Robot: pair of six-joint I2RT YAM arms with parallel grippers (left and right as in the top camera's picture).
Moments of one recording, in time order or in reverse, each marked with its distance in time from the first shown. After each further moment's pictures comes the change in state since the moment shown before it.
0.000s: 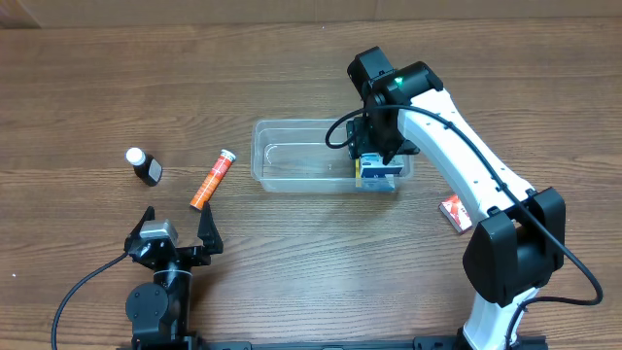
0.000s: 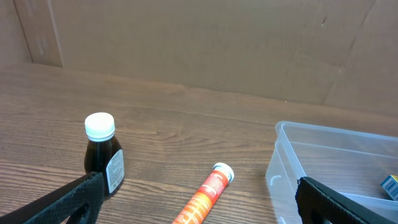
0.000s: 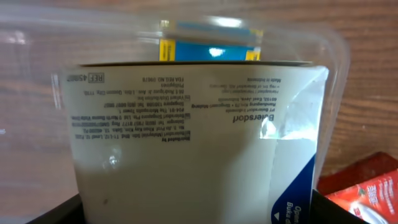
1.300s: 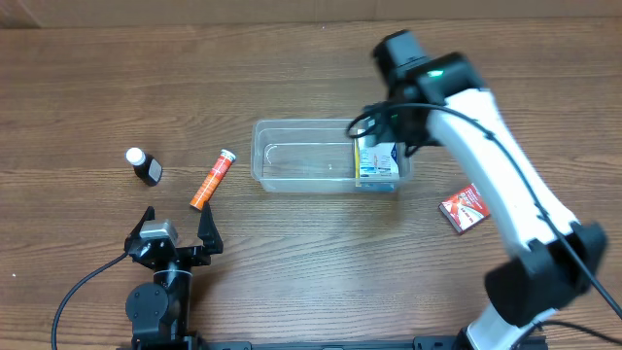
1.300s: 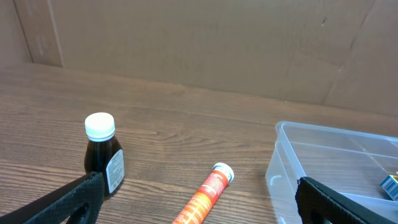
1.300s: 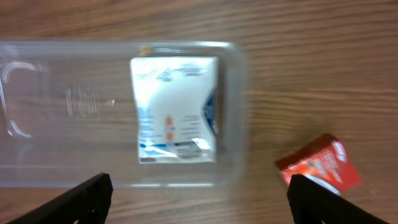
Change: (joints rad) left arm 0.000 0.000 0.000 0.000 0.000 0.000; right arm -0.084 -0.150 0.077 -0.140 0.027 0.008
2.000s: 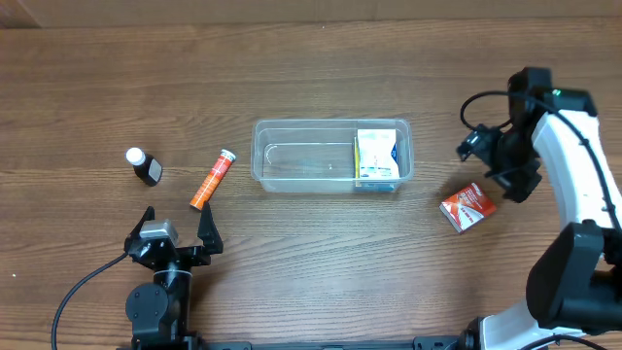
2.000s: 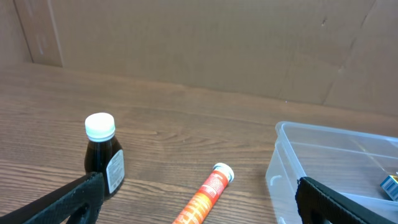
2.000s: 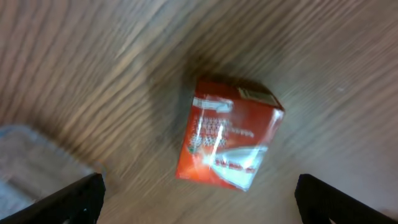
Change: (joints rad) left arm 0.000 0.000 0.000 0.000 0.000 0.000; right arm -0.491 -0.060 -0.452 0.183 -0.123 0.287
